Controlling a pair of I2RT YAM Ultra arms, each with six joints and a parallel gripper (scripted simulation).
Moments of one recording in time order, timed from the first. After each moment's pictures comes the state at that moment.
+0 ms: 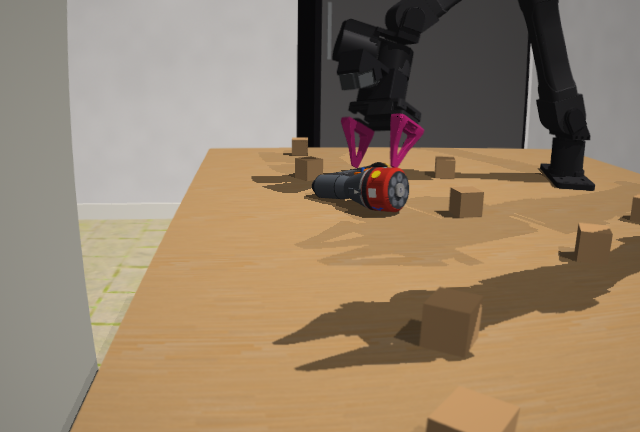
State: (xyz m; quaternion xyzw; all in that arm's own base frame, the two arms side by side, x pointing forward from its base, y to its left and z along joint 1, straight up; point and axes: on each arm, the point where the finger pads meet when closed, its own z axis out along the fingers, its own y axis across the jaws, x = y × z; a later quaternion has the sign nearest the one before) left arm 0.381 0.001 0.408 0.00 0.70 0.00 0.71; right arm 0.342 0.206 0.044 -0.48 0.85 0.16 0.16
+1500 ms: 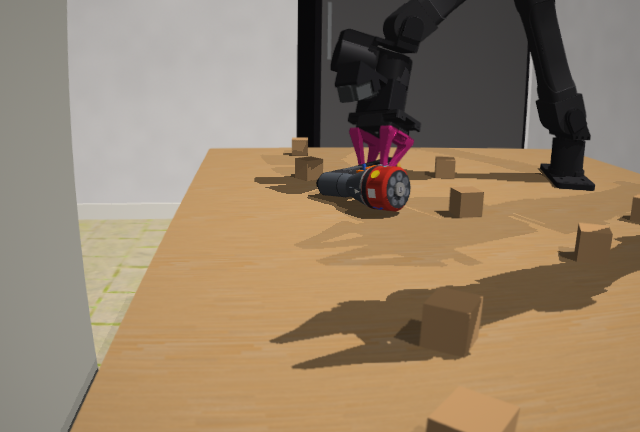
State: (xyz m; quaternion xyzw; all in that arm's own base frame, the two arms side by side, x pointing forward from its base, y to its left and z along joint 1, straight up) left arm 0.381 0.001 0.408 0.00 0.70 0.00 0.71; right arm 0.341 0.211 0.027 -0.48 0.85 0.16 0.15
